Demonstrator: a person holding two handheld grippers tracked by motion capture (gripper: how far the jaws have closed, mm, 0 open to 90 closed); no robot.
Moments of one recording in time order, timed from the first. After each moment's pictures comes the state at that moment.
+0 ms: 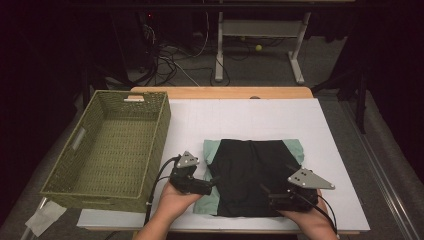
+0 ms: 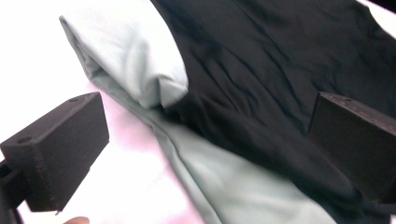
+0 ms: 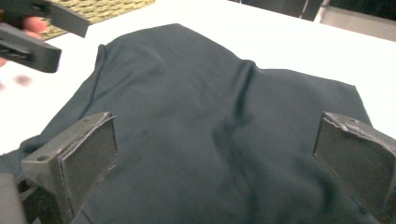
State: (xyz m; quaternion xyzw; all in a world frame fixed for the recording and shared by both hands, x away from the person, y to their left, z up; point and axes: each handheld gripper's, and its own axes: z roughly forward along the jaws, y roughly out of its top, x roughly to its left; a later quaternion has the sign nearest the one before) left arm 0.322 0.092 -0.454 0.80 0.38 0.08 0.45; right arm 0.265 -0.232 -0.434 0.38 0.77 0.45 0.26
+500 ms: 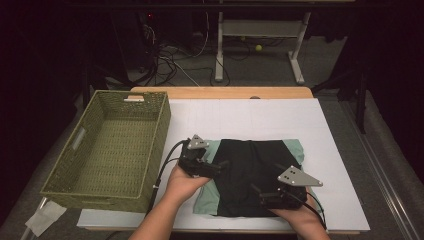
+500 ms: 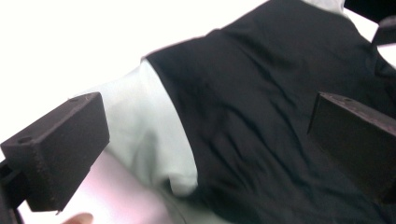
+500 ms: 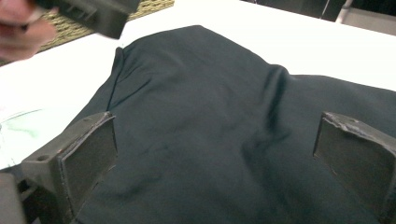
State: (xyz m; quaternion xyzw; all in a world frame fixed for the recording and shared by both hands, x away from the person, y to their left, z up) left arm 0.357 0.069 -0.423 0.81 0.37 0.09 0.44; right arm 0.273 -0.216 -0.445 0.36 0.77 0.46 0.24
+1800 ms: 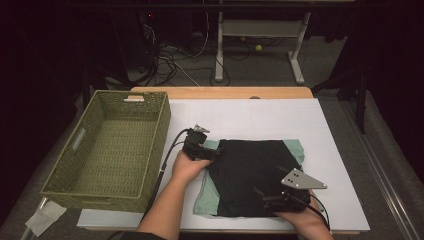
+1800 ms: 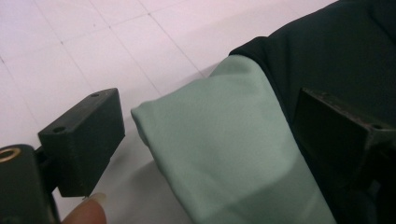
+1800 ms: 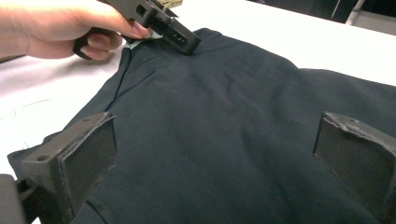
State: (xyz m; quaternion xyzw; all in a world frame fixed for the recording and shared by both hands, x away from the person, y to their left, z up) left arm 0.422 0.072 -0.470 0.81 0.44 0.06 0.39; right arm 0.268 -0.224 -0.447 0.35 0.78 0.47 0.23
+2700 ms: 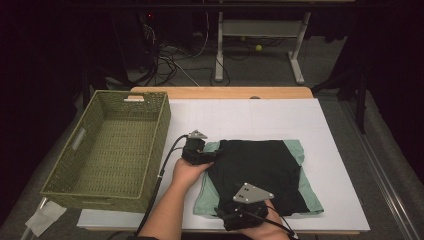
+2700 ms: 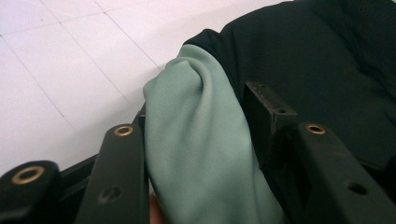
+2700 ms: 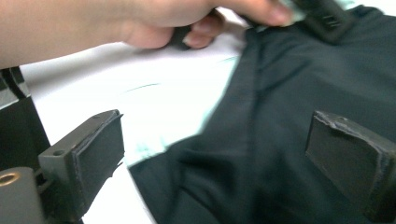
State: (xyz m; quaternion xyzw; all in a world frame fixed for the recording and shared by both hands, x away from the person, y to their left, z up) left arm 0.409 0.076 -0.479 0.80 0.40 0.03 0.45; right arm 0.244 -0.120 -0.469 0.30 0.84 0.43 0.16
